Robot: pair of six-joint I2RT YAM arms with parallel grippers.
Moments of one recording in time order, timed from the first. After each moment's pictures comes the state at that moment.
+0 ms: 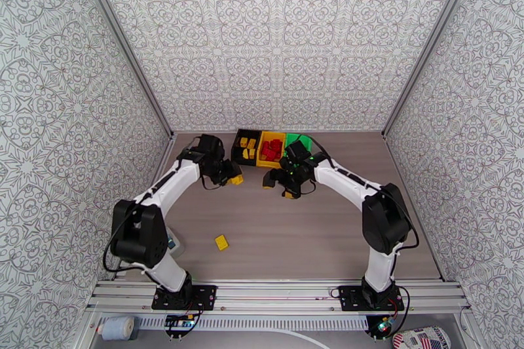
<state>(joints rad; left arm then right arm) -0.20 1.71 1.38 -0.71 0.40 -0.72 0.56 1.86 1.49 -0.75 -0.52 0.75</state>
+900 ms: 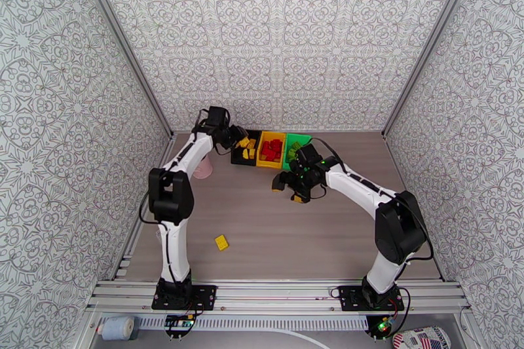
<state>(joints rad) -0.17 2.22 2.05 -0.63 0.34 -0.86 0.52 1.76 1.37 -0.74 -0.52 0.75</state>
